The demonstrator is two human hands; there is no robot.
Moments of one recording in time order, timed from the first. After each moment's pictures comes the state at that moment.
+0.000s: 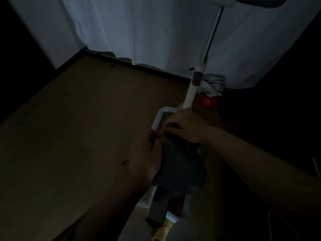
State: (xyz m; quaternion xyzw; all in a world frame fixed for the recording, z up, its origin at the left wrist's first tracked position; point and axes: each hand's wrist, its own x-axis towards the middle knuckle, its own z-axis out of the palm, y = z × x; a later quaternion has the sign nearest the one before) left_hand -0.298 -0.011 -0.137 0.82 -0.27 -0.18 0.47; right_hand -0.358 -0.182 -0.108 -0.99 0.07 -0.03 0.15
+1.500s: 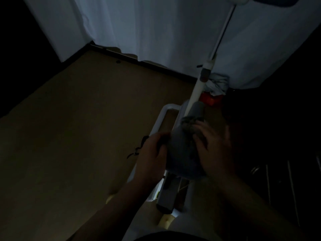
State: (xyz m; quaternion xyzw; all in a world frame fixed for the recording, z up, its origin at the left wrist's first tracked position) left_hand -0.311 0.036 -0.137 0.73 -0.34 -0.26 0.54; right_hand -0.426 -0.079 -0.107 -0.89 0.38 -0.19 0.17
